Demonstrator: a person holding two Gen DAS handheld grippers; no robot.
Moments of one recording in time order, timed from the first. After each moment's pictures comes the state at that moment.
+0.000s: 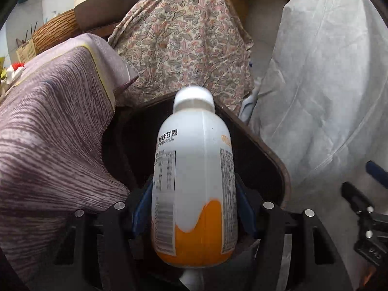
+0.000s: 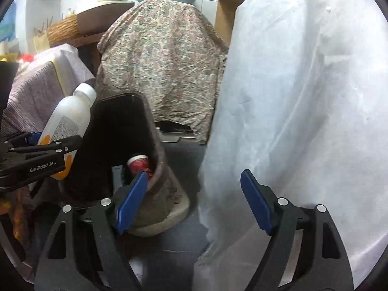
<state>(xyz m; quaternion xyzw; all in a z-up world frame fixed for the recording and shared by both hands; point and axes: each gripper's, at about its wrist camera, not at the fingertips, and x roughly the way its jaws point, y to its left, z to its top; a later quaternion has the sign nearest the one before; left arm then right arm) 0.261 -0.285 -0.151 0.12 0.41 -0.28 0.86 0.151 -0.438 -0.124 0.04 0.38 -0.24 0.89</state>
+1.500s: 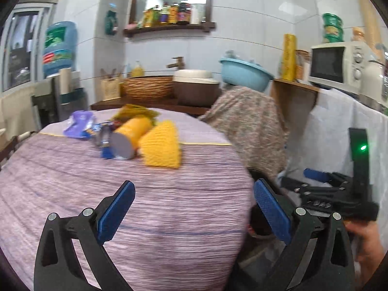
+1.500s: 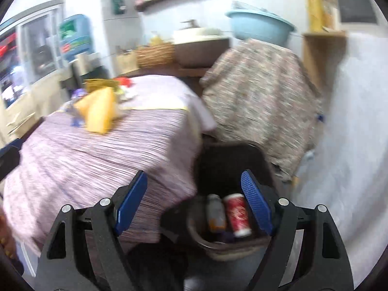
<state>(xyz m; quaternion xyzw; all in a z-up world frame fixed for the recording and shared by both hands) 0.155 -0.067 0.004 0.02 0.23 -0.16 0.96 0.203 -0.301 -0.038 0.06 0.31 0.01 0.95</state>
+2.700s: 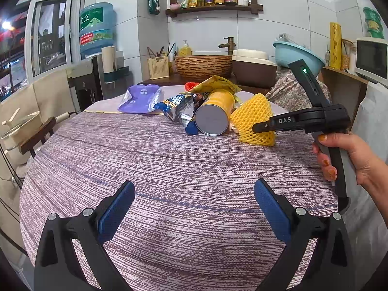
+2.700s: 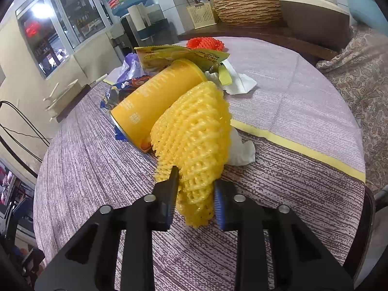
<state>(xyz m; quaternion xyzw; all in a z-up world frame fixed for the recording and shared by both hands) 0.190 0.041 -0.011 0.04 0.28 -0.06 0.96 0.412 -0.149 -0.049 0.06 0.43 0.22 0.88</state>
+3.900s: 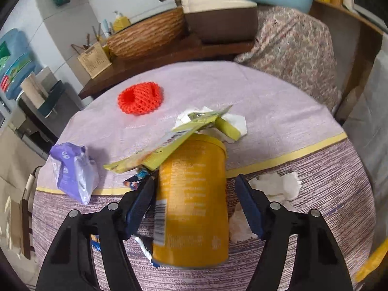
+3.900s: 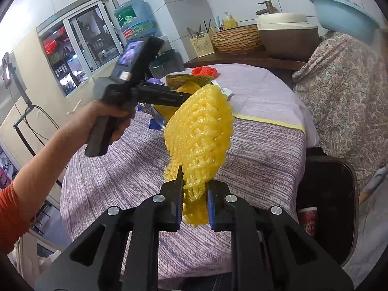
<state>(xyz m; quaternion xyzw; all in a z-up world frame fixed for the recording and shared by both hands) 0.434 -0.066 -0.005 0.22 0.43 -0.14 0.87 0.273 -0.220 -0.003 0.10 0.35 0.22 0.90</state>
